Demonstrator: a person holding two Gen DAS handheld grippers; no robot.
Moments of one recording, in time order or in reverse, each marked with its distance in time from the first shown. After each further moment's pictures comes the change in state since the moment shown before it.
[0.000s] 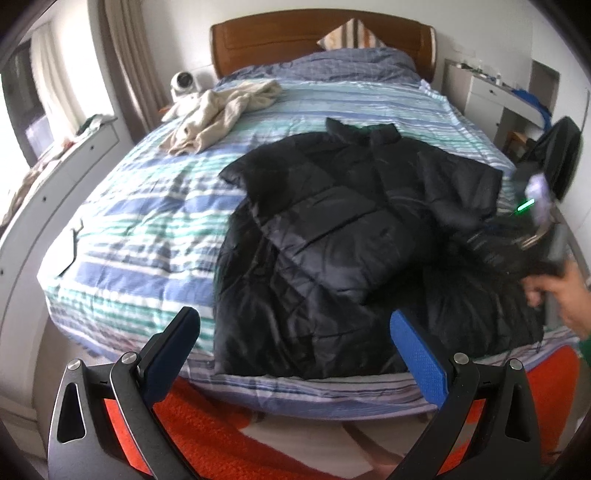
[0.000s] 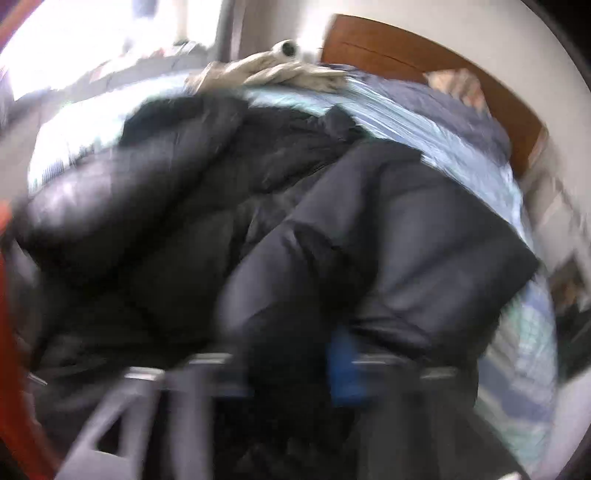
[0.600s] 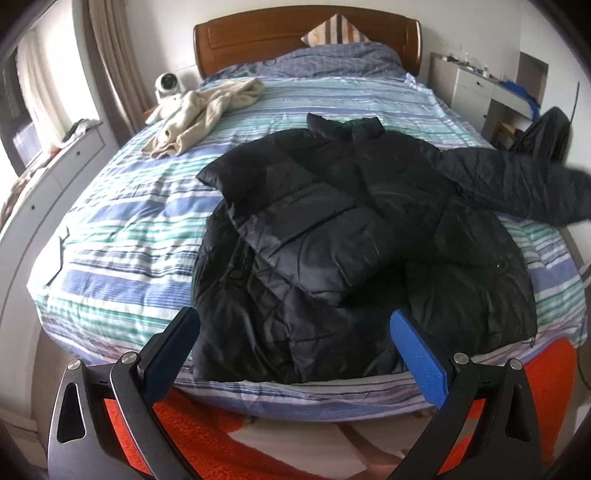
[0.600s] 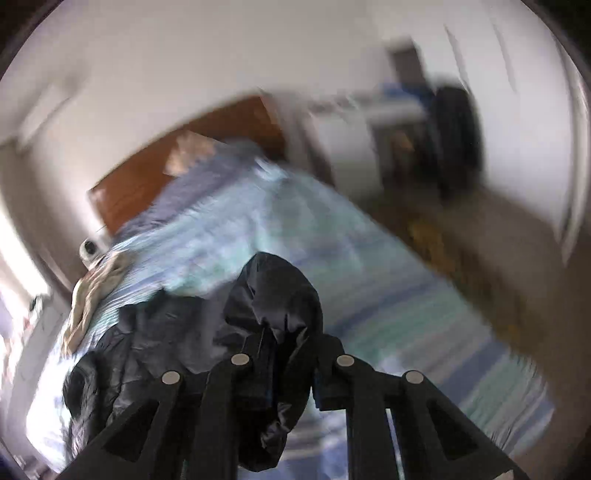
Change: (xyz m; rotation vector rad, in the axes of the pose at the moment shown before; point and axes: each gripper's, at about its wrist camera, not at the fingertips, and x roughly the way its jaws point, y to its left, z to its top) left arm 0.003 -0.022 0.004 0.054 0.002 -0.039; right arm -0.224 -0.314 -0.173 1.002 -0.206 -0.310
